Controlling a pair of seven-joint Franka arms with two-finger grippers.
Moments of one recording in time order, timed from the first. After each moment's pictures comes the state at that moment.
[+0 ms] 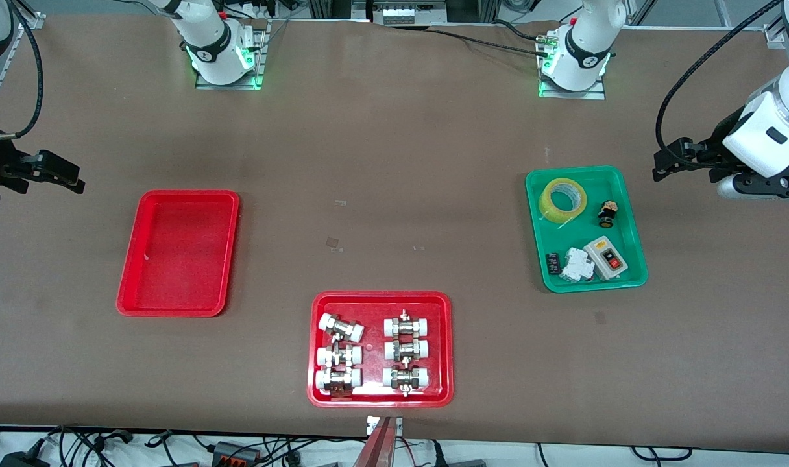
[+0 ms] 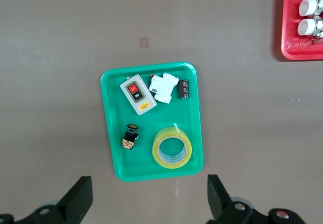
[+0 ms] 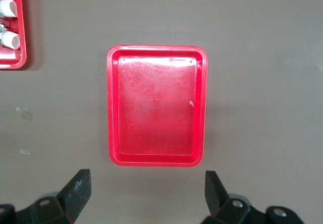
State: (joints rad) left arm 0.19 0.07 -0.27 -1.54 0.00 1.57 -0.08; right arm 0.02 0.10 -0.07 -1.55 0.00 1.66 -0.06
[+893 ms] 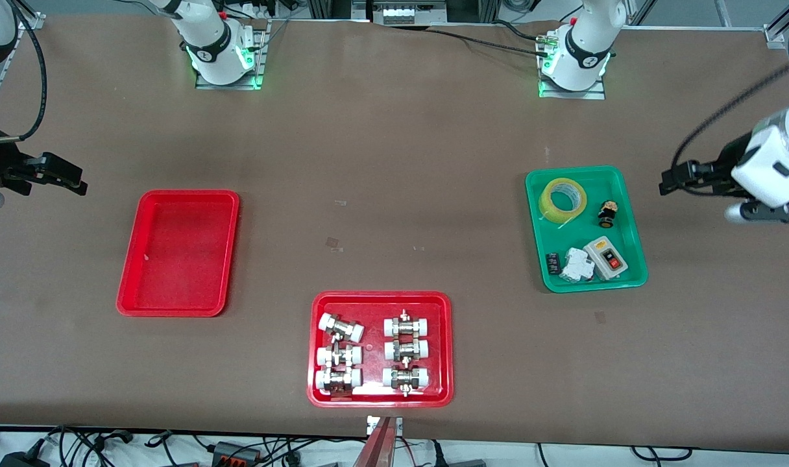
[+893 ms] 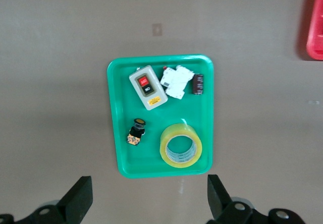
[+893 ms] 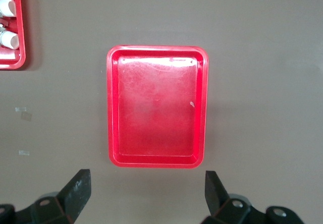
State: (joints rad) left arm 0.24 0.17 -0.26 -1.55 0.00 1.57 -0.08; right arm 0.02 0.11 -0.07 -1.56 0.00 1.67 -0.06
